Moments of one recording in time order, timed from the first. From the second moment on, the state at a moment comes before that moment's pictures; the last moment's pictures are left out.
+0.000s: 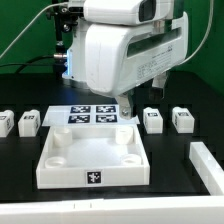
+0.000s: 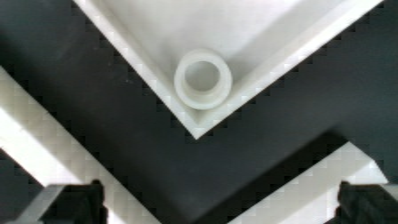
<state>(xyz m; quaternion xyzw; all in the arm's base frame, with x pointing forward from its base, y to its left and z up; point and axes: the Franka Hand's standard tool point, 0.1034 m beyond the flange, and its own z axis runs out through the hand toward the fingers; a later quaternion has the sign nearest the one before) 0.566 0.056 0.114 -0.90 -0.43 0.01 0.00</state>
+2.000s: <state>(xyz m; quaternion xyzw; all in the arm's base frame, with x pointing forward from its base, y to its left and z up) 0.418 0.006 0.028 -0.72 -0.69 0.02 0.02</state>
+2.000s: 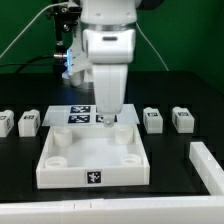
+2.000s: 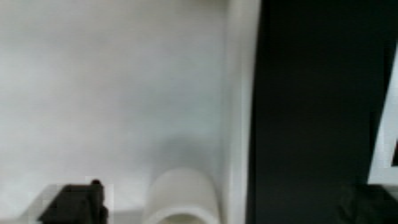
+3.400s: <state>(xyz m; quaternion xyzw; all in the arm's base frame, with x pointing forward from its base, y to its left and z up) 0.432 -0.008 0.006 -0.73 -0.68 0.02 0.03</state>
